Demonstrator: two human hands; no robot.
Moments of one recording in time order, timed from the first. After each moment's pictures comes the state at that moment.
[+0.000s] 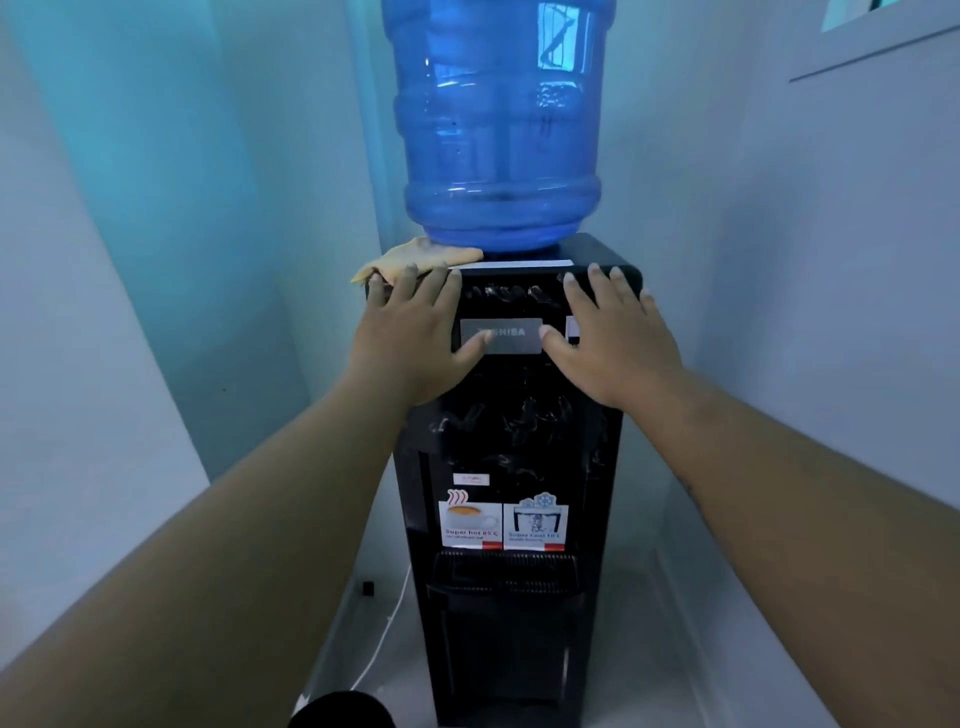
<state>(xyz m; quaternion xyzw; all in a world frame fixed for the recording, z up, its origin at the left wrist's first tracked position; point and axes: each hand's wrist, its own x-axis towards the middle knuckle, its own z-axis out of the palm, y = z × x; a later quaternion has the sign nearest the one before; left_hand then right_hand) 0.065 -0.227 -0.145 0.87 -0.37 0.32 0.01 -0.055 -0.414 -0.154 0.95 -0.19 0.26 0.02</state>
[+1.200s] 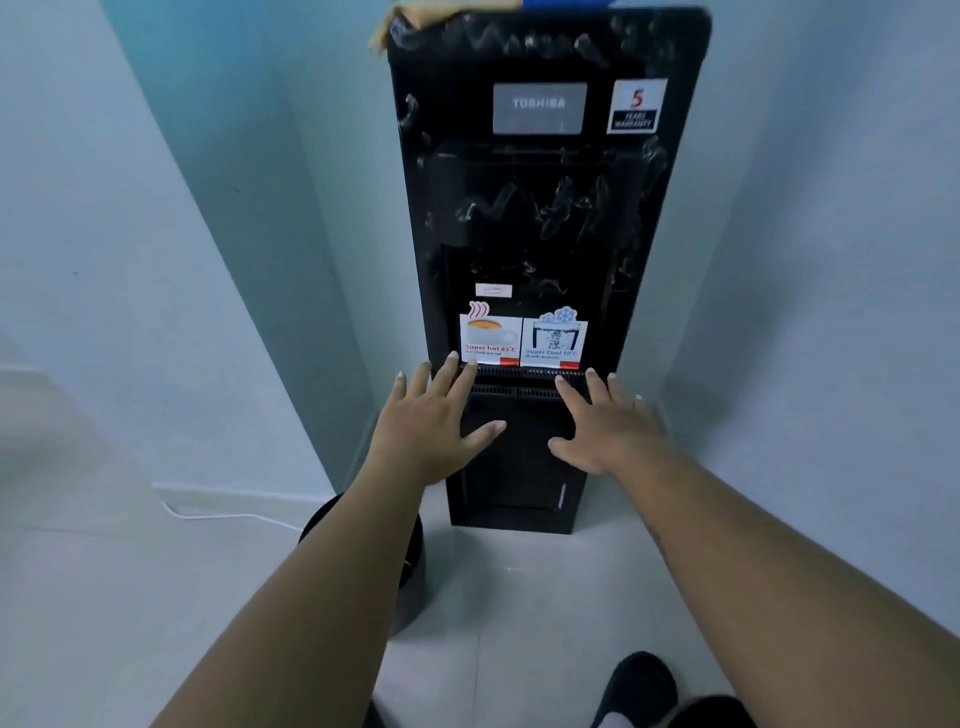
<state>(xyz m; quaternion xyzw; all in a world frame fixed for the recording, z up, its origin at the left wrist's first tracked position) -0.032 -0.132 -0.412 0.92 -0.38 0.08 0.01 -0.135 -0.332 -0.411 0.97 -0.23 -0.09 -0.03</state>
